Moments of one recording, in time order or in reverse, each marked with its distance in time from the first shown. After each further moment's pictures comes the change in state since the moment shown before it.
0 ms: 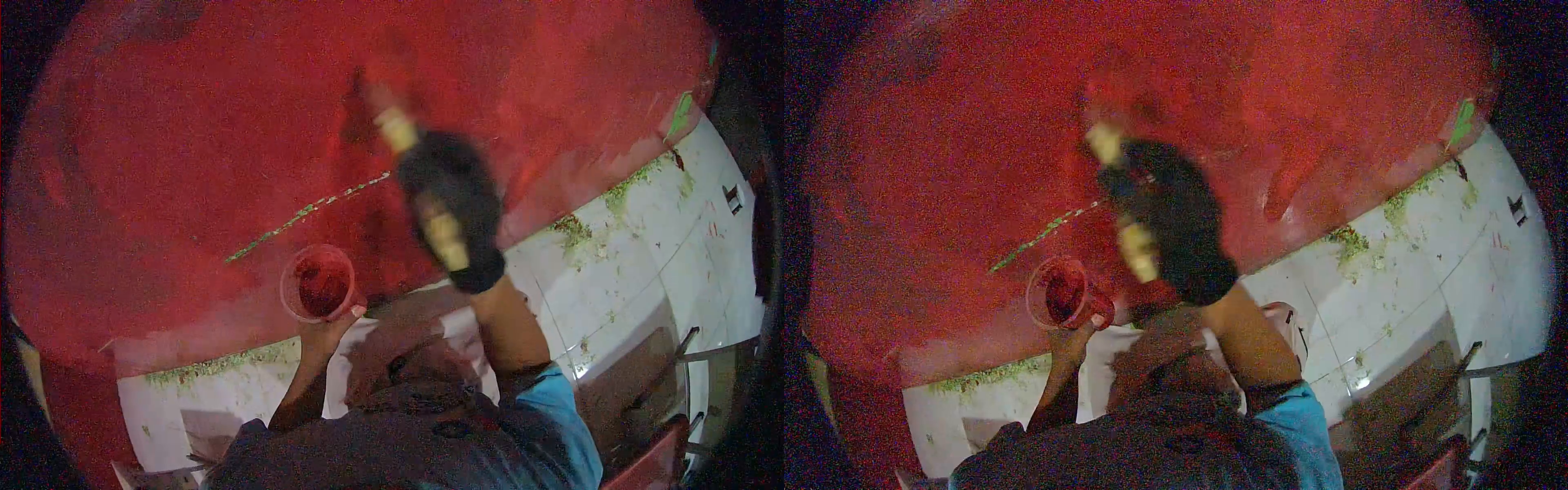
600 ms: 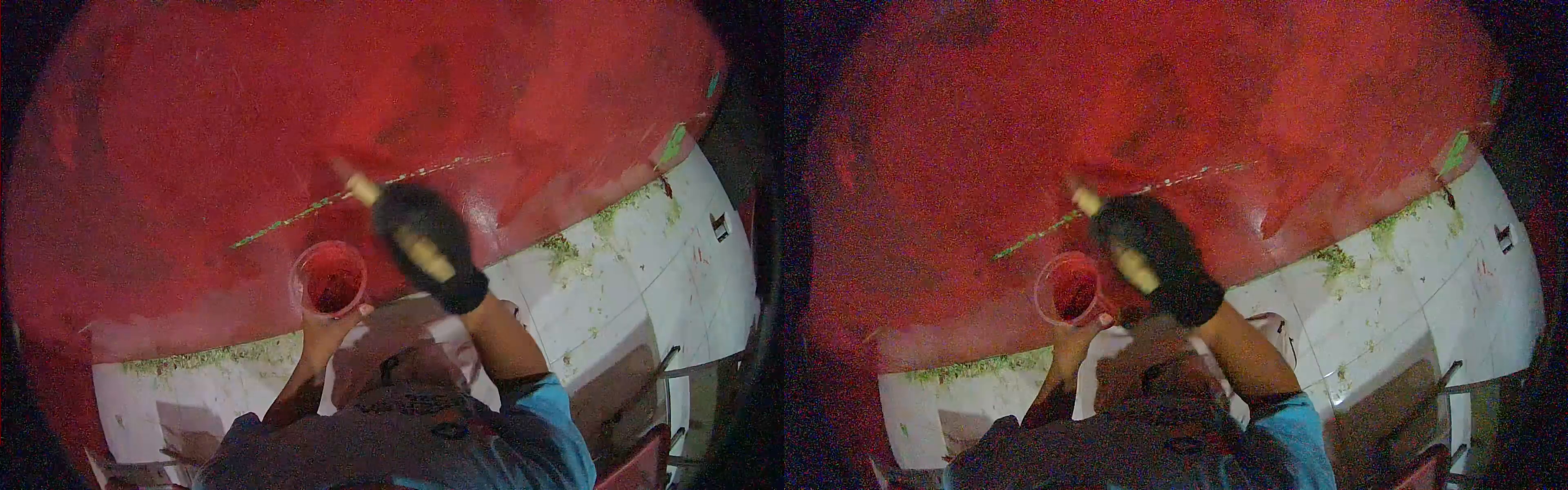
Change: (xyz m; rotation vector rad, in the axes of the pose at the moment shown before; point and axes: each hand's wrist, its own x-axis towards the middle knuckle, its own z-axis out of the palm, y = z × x) left_hand -0.004 0.015 0.004 -0.306 -0.023 -0.050; right_hand -0.005 -0.028 0.001 0.092 -0.212 -0.100
